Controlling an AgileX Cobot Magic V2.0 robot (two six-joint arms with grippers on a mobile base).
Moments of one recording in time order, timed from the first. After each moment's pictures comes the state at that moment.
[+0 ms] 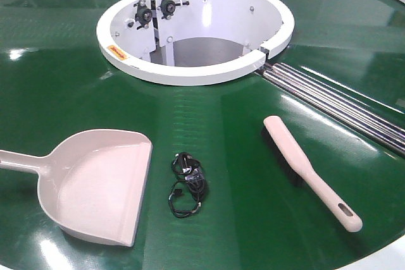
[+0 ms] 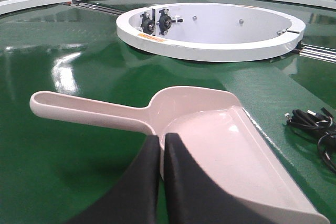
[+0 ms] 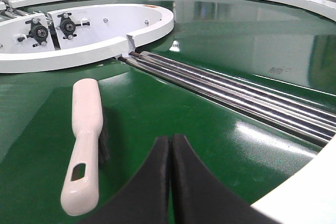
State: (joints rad) left arm -0.10 -0.01 0.03 -0.05 0.20 0.01; right arm -0.05 -0.01 0.03 0.07 0.23 -0.06
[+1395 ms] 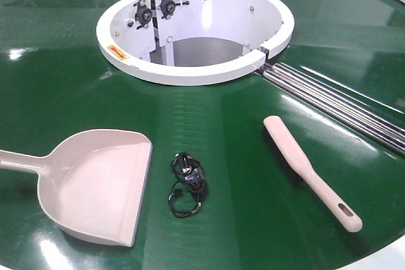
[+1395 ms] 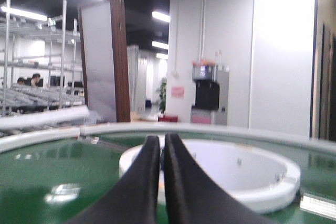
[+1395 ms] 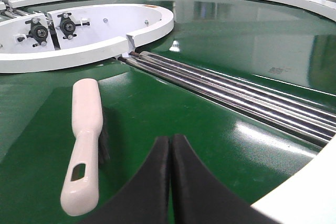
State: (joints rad) left arm -0.10 -0.01 -0.02 -0.09 -0.26 0.01; right arm -0.05 -0.01 0.03 0.07 0.23 -0.06
